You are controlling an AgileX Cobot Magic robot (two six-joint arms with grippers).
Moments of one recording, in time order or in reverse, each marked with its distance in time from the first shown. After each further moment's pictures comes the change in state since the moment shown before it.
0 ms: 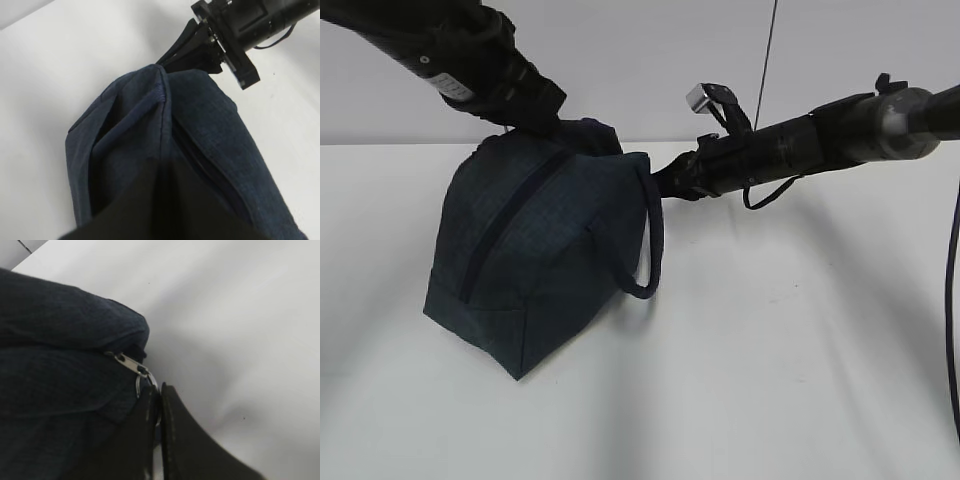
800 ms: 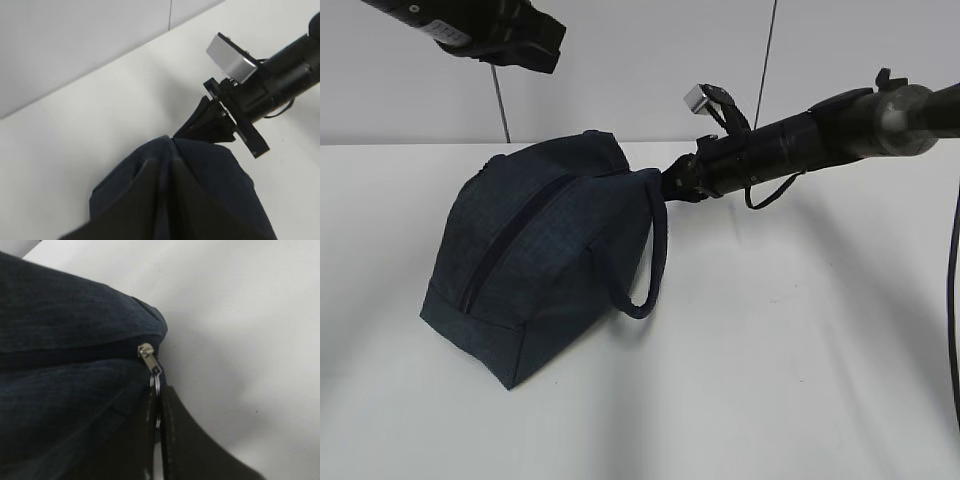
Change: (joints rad) left arm 0.000 -0.048 -0.003 -0.026 -0.171 0.002; right arm 0.001 0.011 -0.047 -0.050 0.074 0.060
